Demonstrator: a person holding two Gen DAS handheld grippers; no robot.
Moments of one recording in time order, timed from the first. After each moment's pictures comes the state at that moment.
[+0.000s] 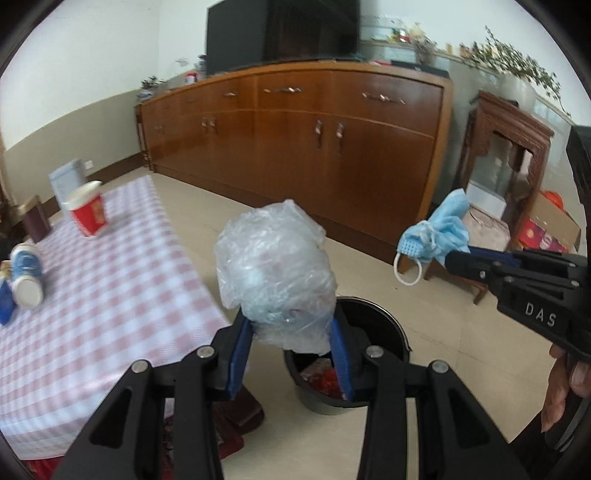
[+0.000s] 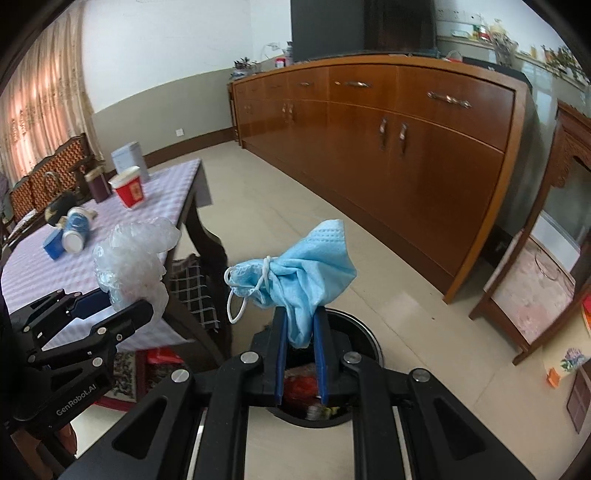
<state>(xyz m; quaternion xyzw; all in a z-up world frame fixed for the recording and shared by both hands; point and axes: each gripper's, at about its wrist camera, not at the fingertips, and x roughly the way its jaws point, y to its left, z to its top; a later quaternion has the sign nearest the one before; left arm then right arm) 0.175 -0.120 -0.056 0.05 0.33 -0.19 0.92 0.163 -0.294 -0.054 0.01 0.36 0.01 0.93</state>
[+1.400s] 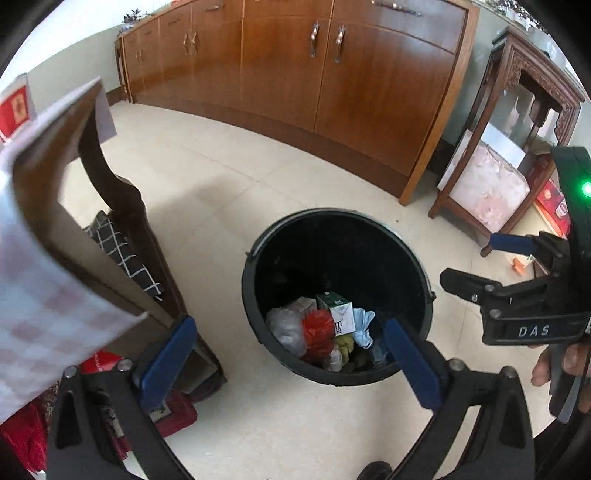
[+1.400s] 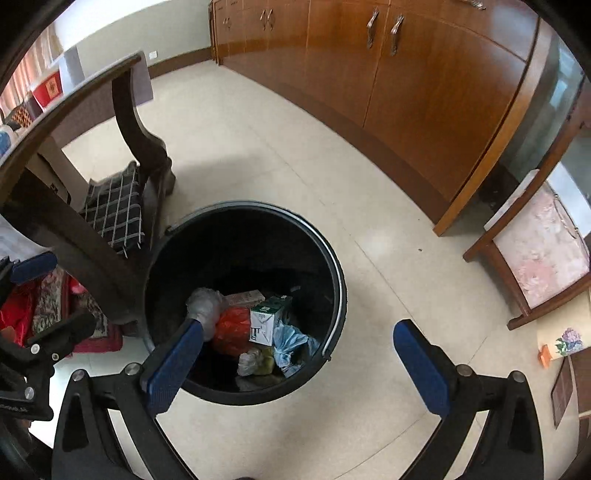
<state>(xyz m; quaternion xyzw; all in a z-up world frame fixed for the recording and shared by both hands) 0.195 -0.175 -0.162 0.04 0.45 -0.19 0.87 0.216 -0.366 -0.204 -0.02 0.49 -0.01 0.87</state>
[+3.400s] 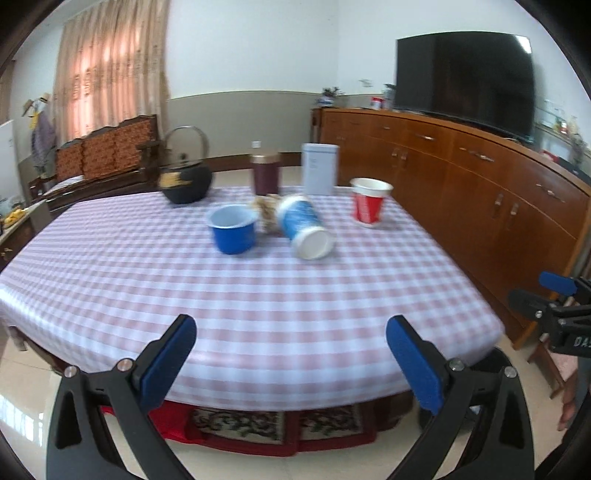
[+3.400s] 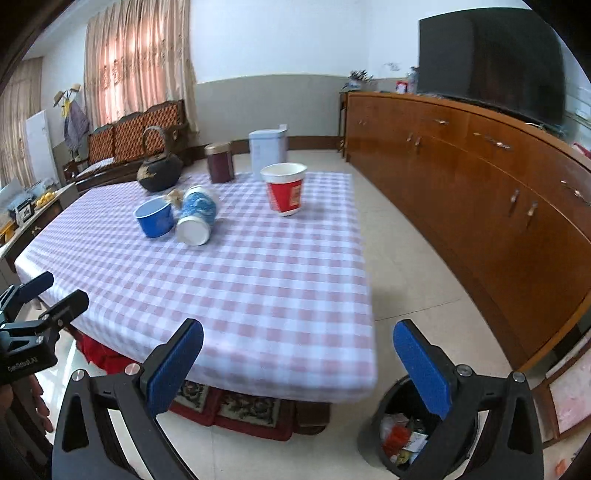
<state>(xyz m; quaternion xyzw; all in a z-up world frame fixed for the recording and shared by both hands) 0.109 0.149 -0.035 -0.06 0.28 0.12 0.95 0.199 -0.066 -0.032 -0.07 0.33 0.19 0.92</state>
